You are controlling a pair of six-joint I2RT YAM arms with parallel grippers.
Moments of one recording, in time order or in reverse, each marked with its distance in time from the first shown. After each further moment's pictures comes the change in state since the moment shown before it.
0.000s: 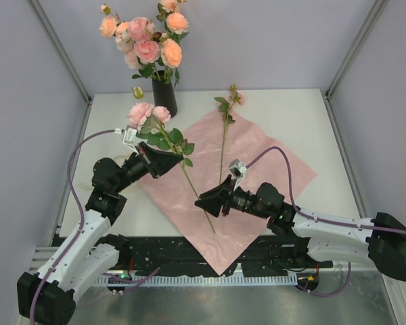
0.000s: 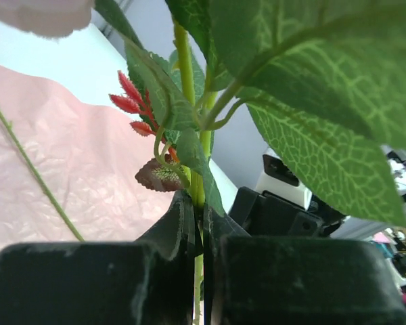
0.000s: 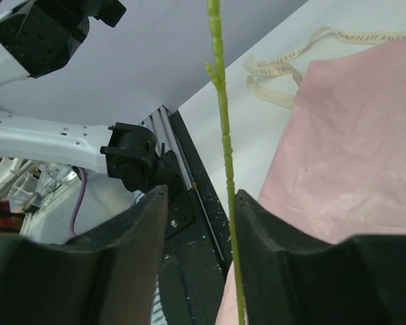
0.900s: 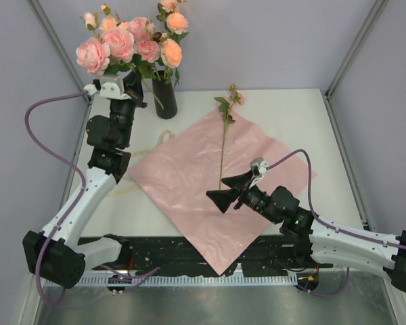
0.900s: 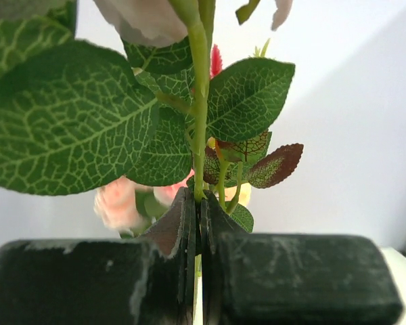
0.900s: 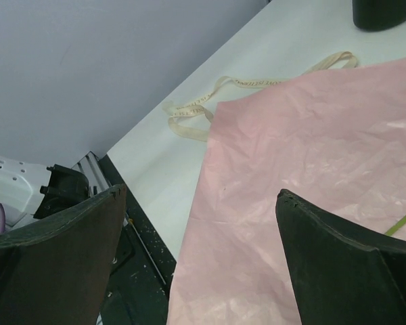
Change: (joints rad) left arm 0.002 0.339 0.462 0.187 -0.748 0.833; right arm 0.002 -0.249 -0.025 -0.217 0.308 -0.109
